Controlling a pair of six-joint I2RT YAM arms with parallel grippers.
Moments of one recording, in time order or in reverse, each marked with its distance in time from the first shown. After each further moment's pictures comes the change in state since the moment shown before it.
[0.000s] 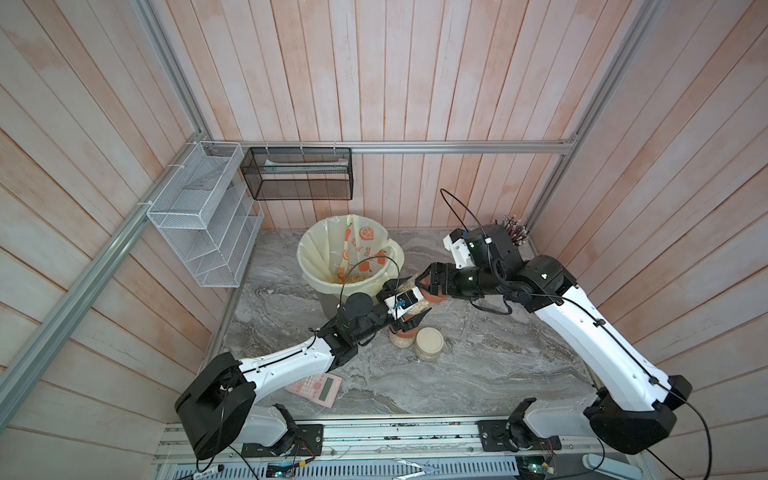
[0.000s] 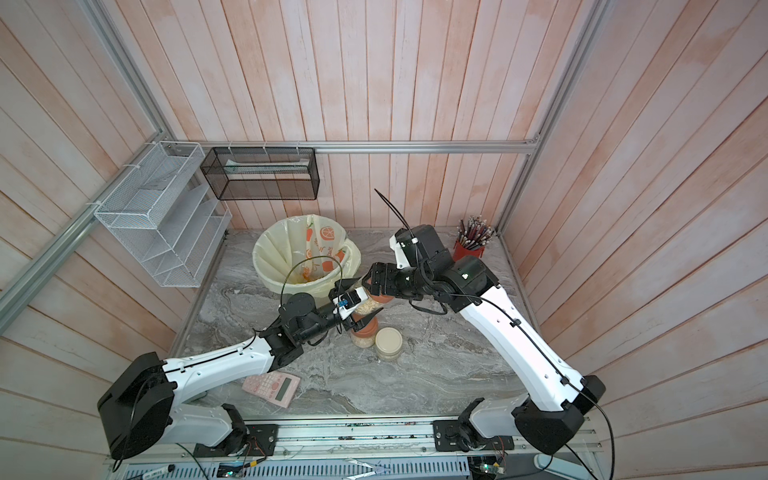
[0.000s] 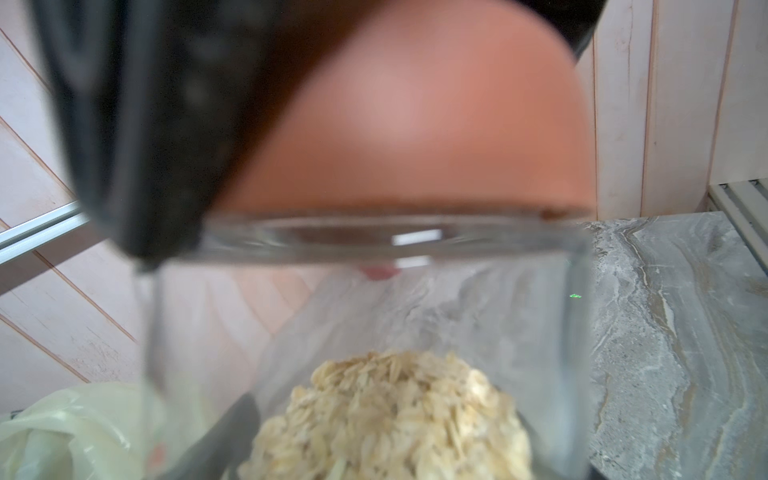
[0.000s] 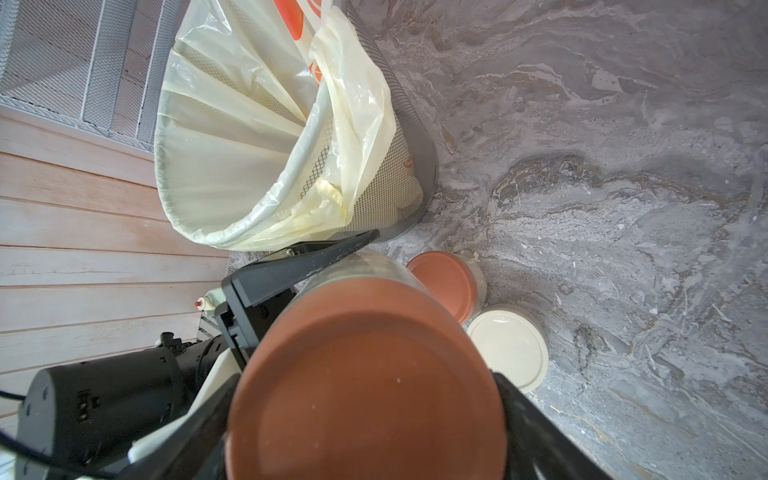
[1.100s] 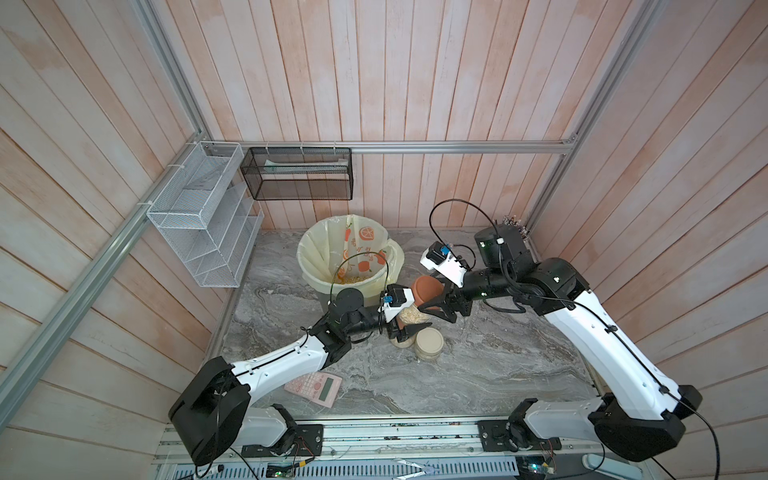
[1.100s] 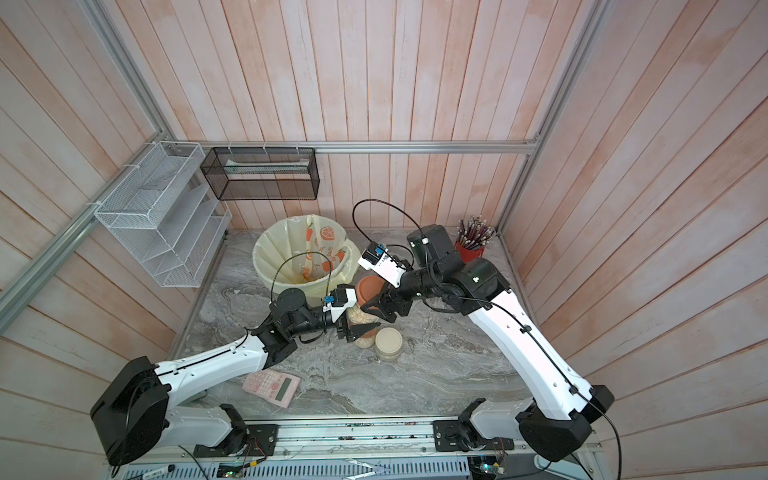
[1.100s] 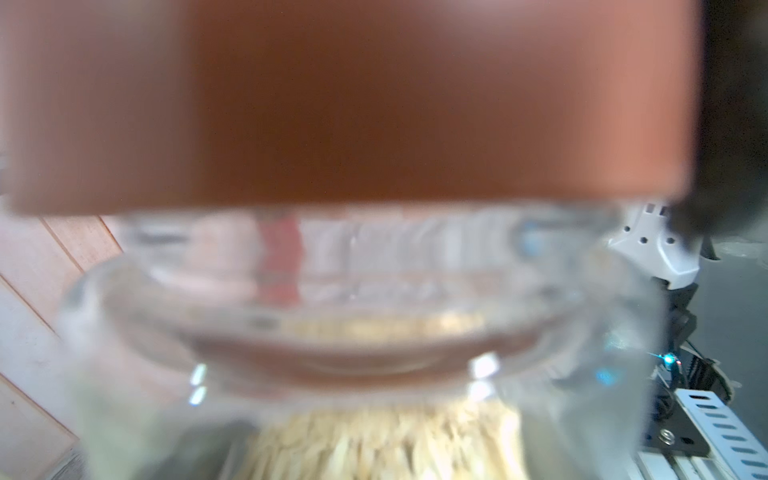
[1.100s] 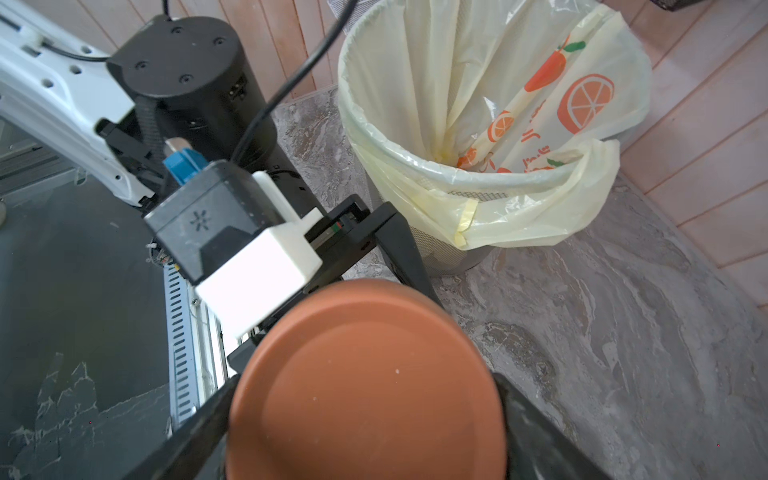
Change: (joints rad) left arm 0.071 -0.034 -0.013 -0.007 0.412 -0.222; right arm -0.040 -0.040 -0.004 -0.009 -0.328 -1.012
